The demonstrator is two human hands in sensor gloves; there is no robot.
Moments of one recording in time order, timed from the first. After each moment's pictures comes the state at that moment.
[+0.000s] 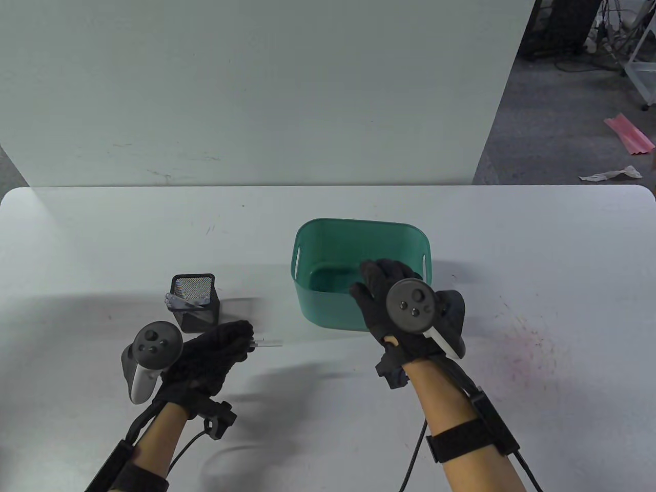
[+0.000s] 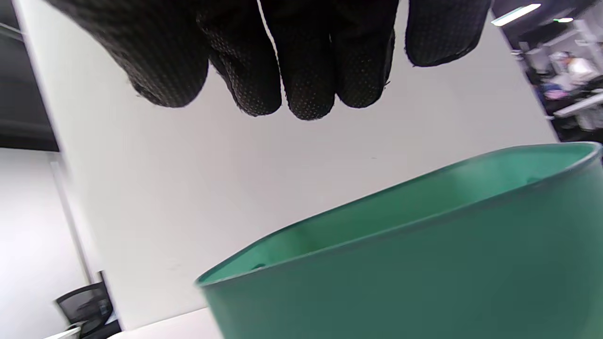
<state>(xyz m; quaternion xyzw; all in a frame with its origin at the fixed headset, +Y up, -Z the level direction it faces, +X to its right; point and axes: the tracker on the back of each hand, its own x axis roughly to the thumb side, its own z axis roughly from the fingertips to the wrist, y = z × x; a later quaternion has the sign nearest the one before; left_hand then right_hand) -0.264 -0.692 -0.337 -0.02 -0.10 0.48 0.87 0.102 -0.591 -0.338 0.15 -0.15 0.95 0.24</state>
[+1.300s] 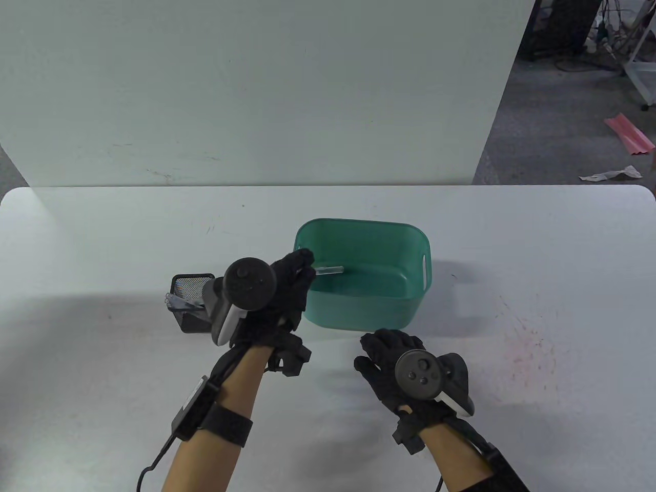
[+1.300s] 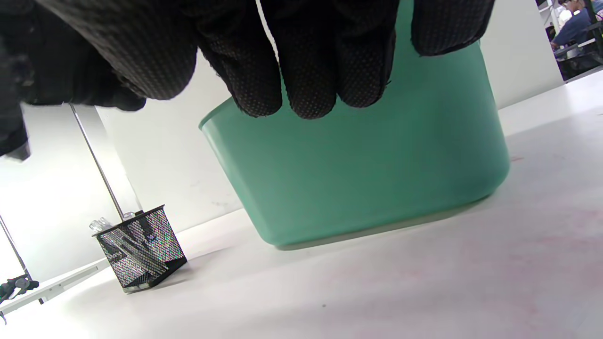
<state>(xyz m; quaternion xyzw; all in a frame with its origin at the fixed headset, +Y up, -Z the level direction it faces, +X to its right) -0.131 -0.582 -0.385 0.09 -0.08 0.35 0.93 0.117 -0.685 -0.306 0.17 -0.06 0.95 0.25</state>
